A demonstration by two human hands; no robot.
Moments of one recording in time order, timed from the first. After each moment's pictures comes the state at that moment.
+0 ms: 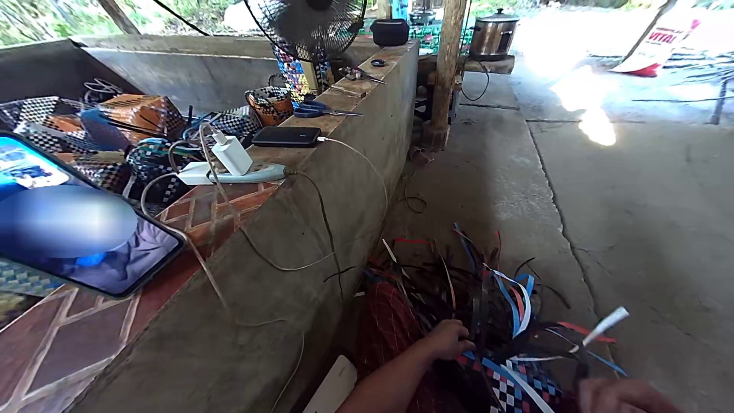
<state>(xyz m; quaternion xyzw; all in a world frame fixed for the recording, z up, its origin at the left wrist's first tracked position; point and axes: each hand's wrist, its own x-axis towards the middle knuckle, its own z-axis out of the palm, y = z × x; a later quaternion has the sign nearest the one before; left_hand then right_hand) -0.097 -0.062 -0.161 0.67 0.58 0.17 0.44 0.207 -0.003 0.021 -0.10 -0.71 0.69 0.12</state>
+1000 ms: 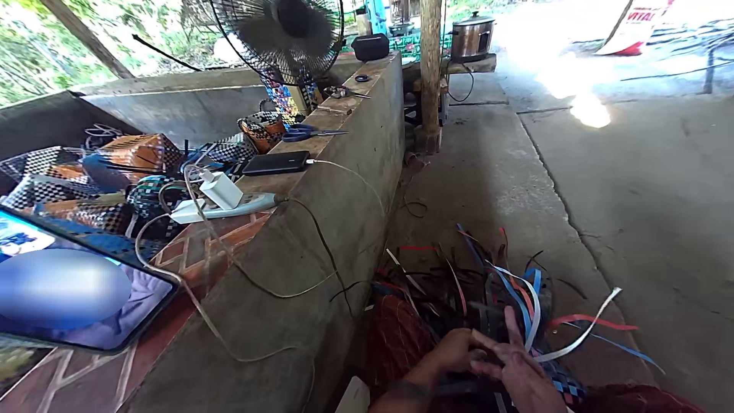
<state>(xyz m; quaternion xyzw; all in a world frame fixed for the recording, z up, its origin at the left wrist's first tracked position) -0.103 -0.077 -0.164 0.65 0.56 0.26 0.45 0.079 -0.069 -0.103 -0.14 -0.50 0.75 0.42</state>
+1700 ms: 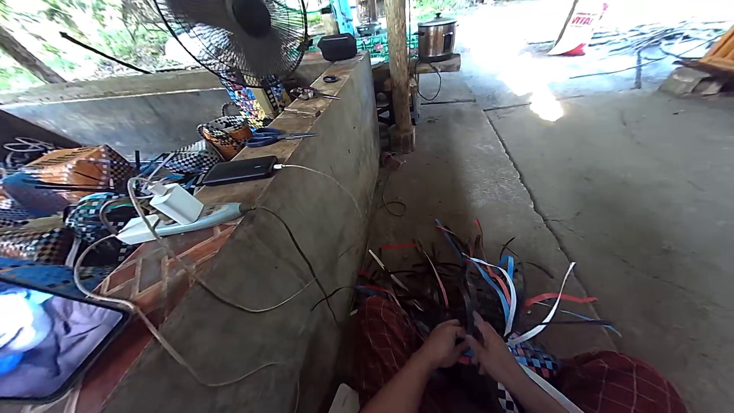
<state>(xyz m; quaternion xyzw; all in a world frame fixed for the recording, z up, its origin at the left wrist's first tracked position) -0.095 -0.074 -0.151 0.68 0.56 0.20 0.43 0.068 -0.041 -0.118 -0.52 -0.65 0.55 0.07</state>
